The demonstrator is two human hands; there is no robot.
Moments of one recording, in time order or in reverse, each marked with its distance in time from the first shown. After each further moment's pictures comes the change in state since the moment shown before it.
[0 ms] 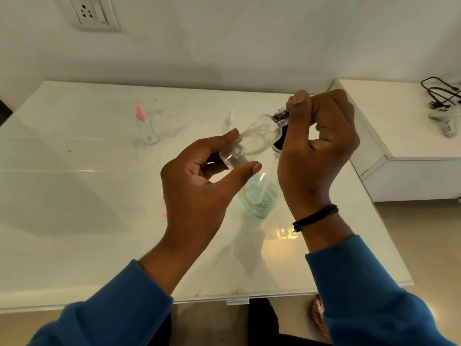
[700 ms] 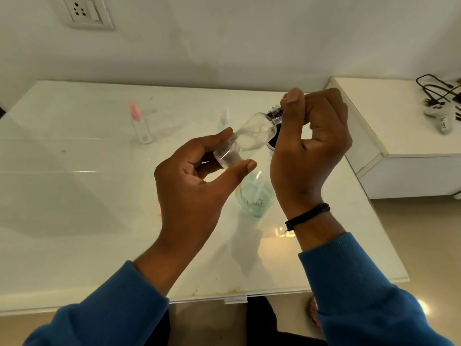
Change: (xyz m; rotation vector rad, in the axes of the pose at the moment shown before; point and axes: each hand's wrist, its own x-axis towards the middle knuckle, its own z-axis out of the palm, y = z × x) left_hand -0.001 0.000 0.001 0.032 0.005 0.014; right_hand -0.003 -0.002 0.002 -0.002 0.025 -0.002
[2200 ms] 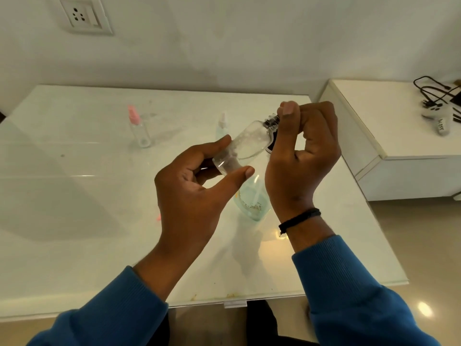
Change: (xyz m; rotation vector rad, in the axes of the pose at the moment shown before) left_hand -0.001 0.001 0.002 -0.001 -0.003 -0.008; right_hand -0.007 0.003 0.001 0.032 0.019 0.033
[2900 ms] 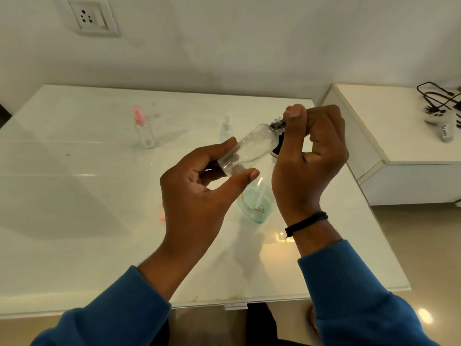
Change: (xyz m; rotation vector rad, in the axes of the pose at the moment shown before) left_hand 0.001 -0.001 -0.002 -0.033 0.003 -0.012; right_hand 0.002 0.003 -0.002 -0.013 -0.022 -0.002
